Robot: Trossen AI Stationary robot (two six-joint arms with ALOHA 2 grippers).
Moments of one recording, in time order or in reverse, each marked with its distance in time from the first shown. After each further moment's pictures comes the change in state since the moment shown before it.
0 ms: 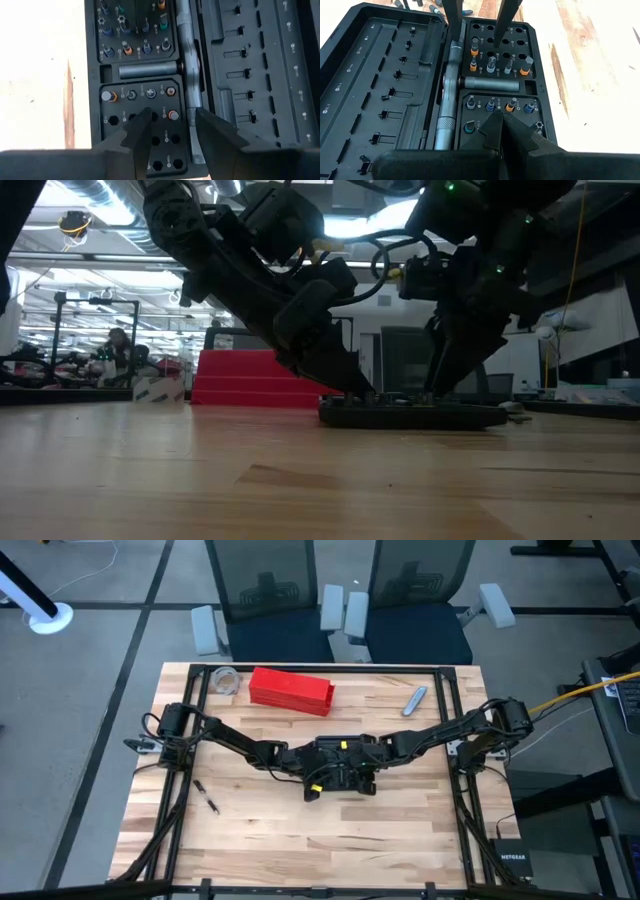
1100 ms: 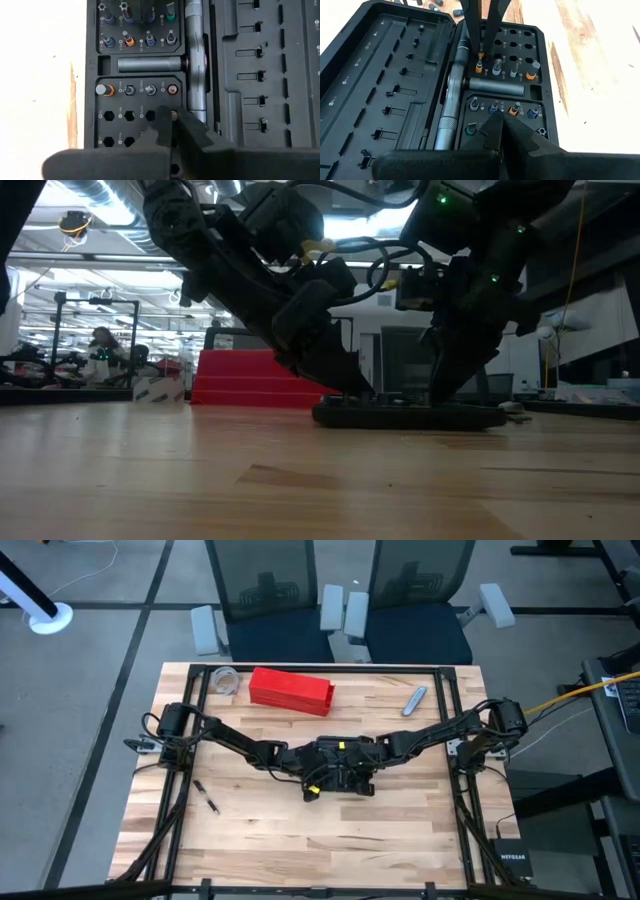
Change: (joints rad) left arm 0.007 0.000 -0.001 -0.002 0.002 0.004; right arm 0.000 0.049 0.002 0.024 -0.073 0.005
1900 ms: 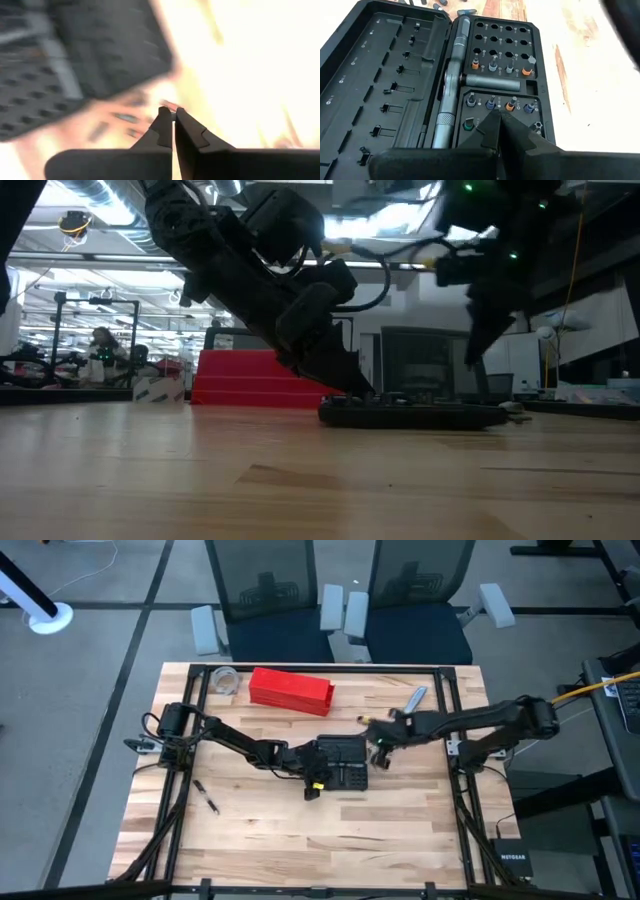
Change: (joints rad) left arm 0.000 0.000 0.001 -0.003 -0.007 0.000; right arm -0.167 -0.320 -0.033 -0.413 0.292 0.147
